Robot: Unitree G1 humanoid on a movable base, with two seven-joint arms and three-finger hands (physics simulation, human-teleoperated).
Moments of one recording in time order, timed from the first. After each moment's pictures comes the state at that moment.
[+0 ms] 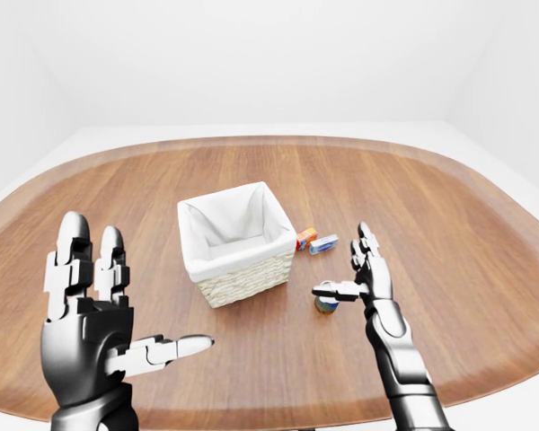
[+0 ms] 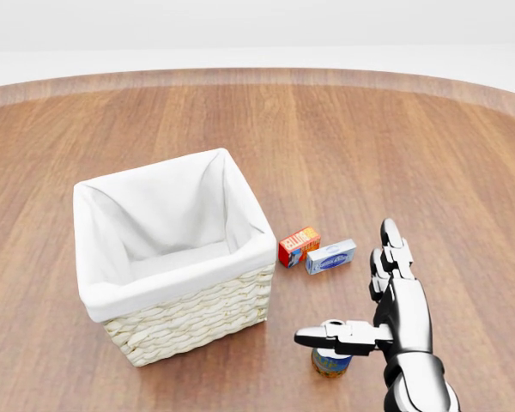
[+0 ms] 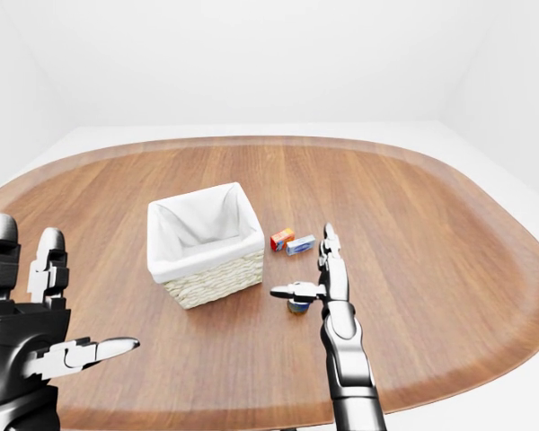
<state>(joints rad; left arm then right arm) 0.44 -0.13 0.20 -0.87 -0.16 0.00 -0.15 -0.06 -0.02 -0.06 0.09 0.06 0.03 -0.03</state>
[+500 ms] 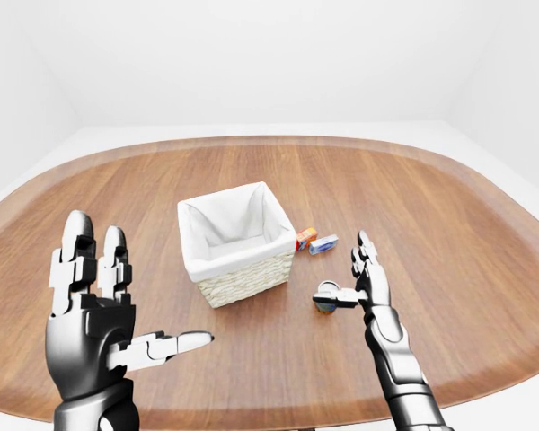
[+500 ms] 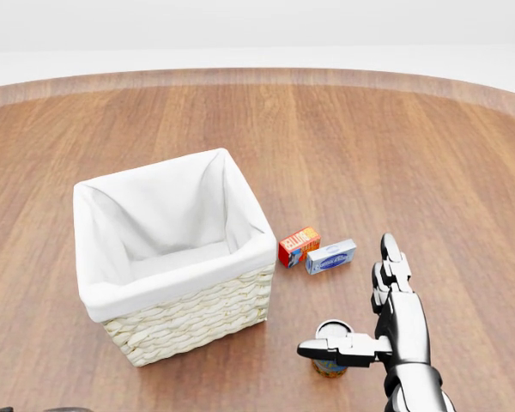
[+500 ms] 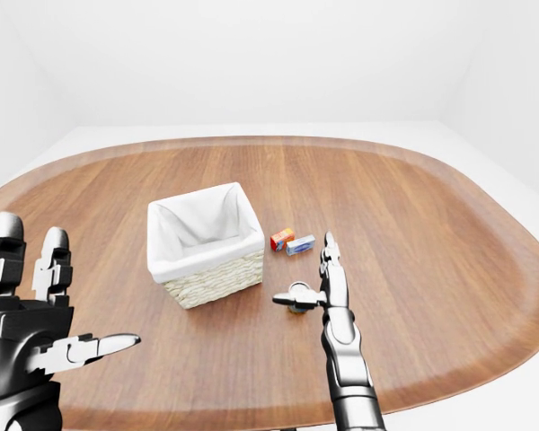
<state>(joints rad) 0.42 -0.12 0.21 -0.85 -0.17 0.03 -0.15 -0.07 -0.03 -0.06 0.25 0.04 -0.09 -0.03</state>
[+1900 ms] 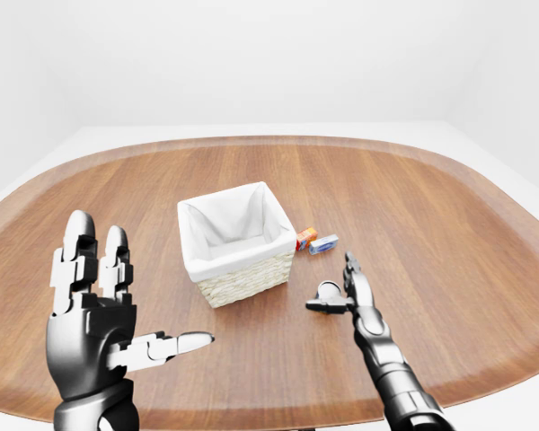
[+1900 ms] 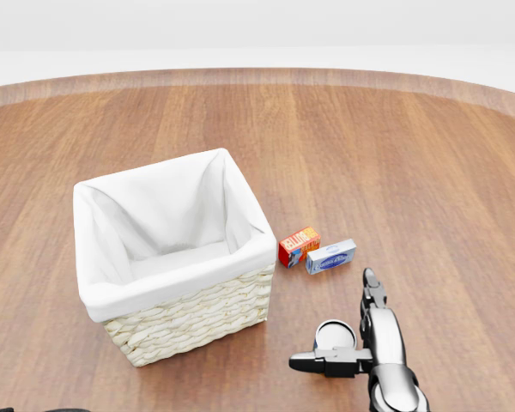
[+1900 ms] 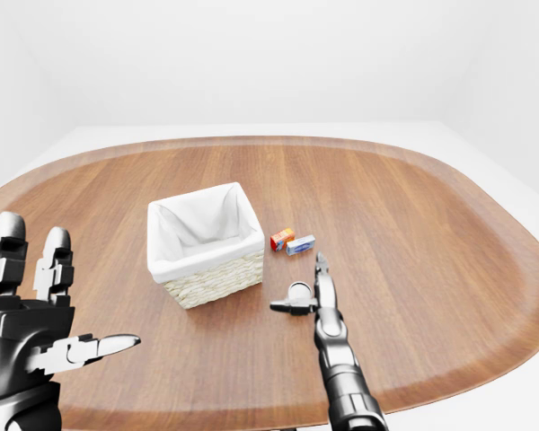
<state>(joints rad) 0.42 -0.12 0.21 -0.86 -0.18 0.05 -0.15 -0.23 -0.04 -0.06 0.67 0.01 -0.09 -0.08</state>
